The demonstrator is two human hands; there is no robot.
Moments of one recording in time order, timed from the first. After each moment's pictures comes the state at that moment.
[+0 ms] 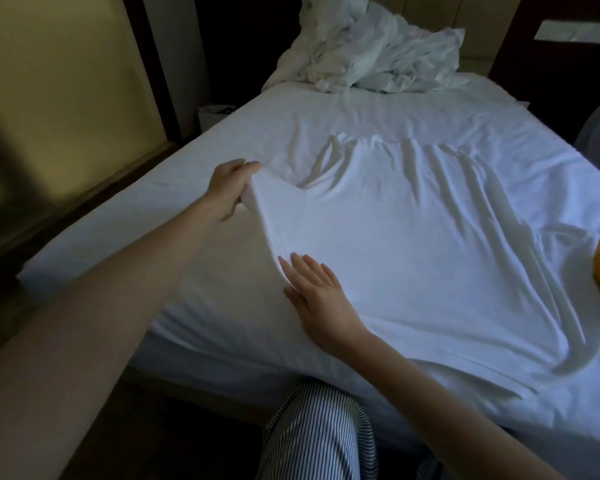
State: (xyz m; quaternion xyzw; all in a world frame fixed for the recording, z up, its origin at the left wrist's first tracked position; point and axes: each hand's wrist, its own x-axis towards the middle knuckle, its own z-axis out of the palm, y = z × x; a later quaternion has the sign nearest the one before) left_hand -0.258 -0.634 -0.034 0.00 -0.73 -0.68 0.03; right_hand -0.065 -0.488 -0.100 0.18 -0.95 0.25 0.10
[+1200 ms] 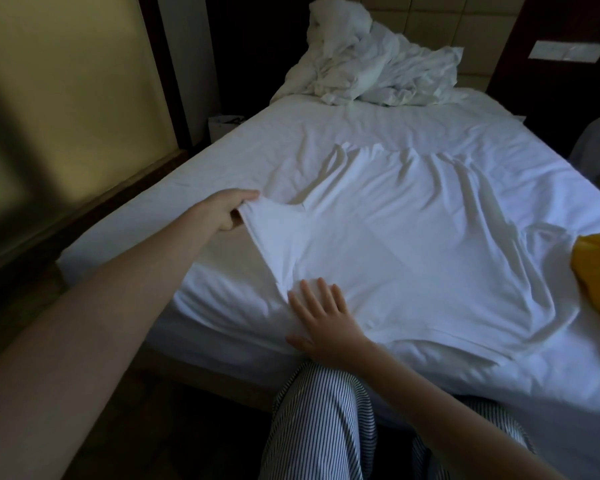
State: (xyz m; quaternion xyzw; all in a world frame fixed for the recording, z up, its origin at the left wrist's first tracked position) left_hand -0.220 -0.668 -0.032 0.13 -0.64 -0.73 -0.18; right_hand -0.028 -0.493 -0.141 0.15 -0.99 -0.02 0.01
